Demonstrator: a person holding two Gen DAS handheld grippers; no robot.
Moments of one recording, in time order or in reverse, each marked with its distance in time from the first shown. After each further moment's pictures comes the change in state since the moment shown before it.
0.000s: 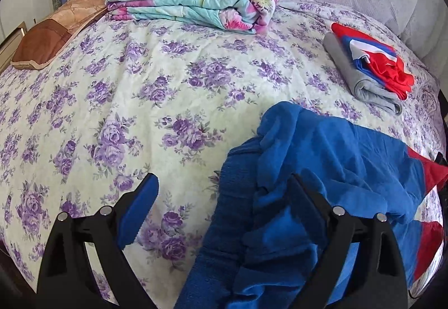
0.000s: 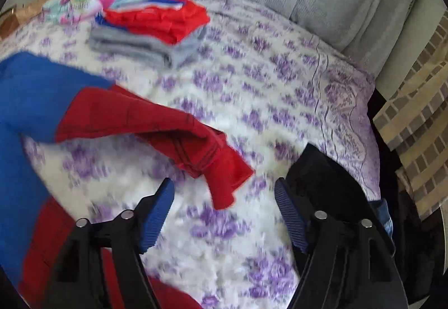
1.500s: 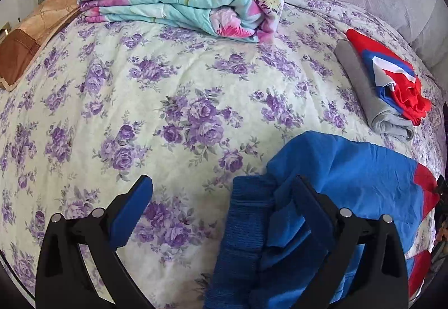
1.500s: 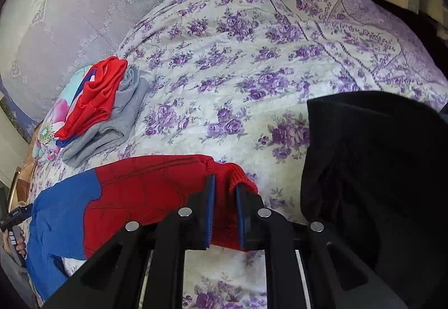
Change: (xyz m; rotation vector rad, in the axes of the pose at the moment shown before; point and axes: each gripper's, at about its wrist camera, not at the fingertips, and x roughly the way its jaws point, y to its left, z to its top) left arm 0.066 -0.005 0.076 -0.016 0.068 -0.052; right arm 0.100 -0.104 0.020 0.693 -0.007 0.331
